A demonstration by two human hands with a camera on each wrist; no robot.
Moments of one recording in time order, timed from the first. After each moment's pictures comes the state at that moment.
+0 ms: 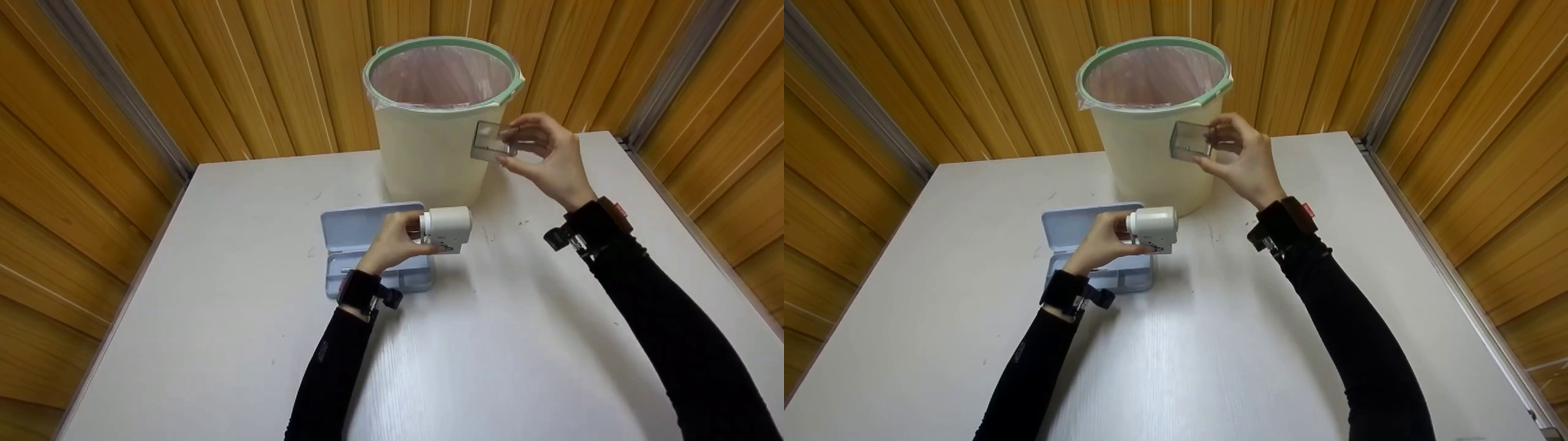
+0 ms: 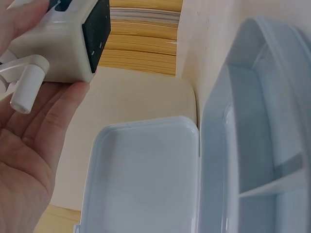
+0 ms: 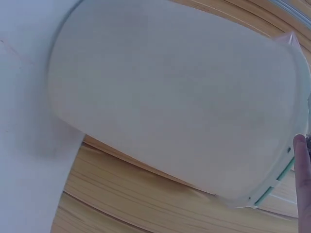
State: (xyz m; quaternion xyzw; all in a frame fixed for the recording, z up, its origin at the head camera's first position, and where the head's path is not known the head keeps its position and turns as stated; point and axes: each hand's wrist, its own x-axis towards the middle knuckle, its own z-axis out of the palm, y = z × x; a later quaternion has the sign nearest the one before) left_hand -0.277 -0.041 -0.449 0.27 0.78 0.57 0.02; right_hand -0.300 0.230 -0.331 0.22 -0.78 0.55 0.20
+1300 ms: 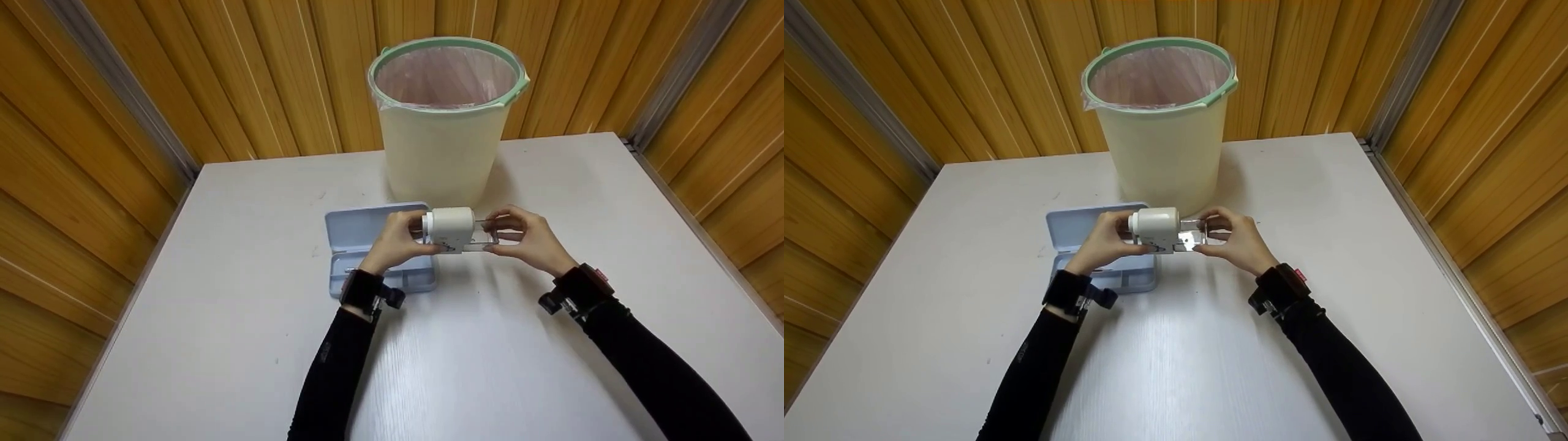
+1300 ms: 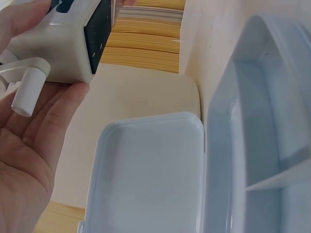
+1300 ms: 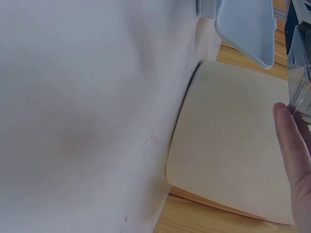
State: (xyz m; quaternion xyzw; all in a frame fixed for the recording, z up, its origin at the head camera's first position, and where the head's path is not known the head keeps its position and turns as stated) left_hand -0.275 -0.042 -0.447 0.27 0.79 0.55 0.01; right_hand -0.263 0.233 -0.446 0.22 -0.80 0.56 -0.01
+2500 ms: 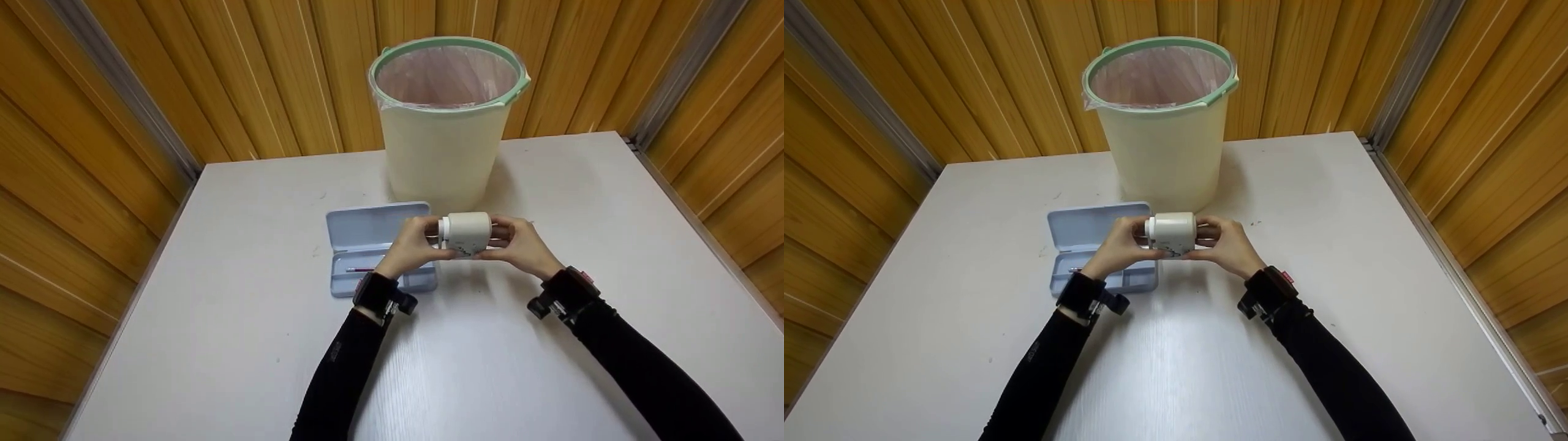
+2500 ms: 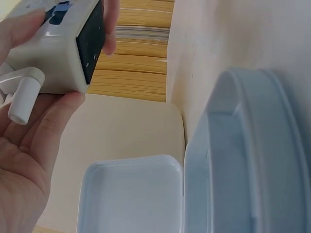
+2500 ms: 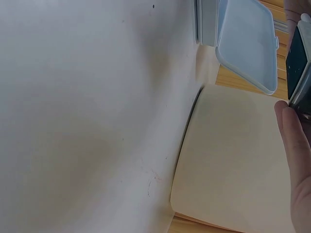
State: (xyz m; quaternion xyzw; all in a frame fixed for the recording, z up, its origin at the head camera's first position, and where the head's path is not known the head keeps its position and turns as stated) left_hand -0.270 -0.021 -0.453 0.26 0.79 0.55 0.04; right_hand -0.261 0.216 -0.455 0.19 -0.79 0.57 -0.07
